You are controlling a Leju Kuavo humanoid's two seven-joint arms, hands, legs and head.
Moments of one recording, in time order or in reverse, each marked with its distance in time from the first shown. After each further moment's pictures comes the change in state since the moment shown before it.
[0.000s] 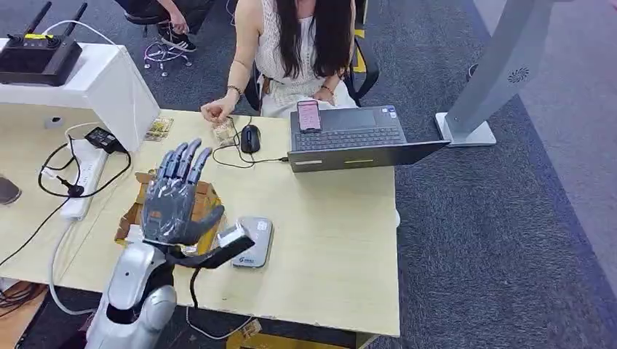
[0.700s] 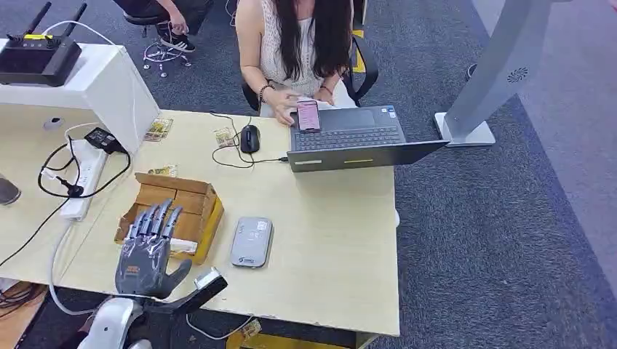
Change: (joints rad) left arm 0.196 0.097 0.098 0.038 -0.081 0.046 0.101; right arm 0.007 -0.018 -0.044 0.001 0.037 0.024 0.019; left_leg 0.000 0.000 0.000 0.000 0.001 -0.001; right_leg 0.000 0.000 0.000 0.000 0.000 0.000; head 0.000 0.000
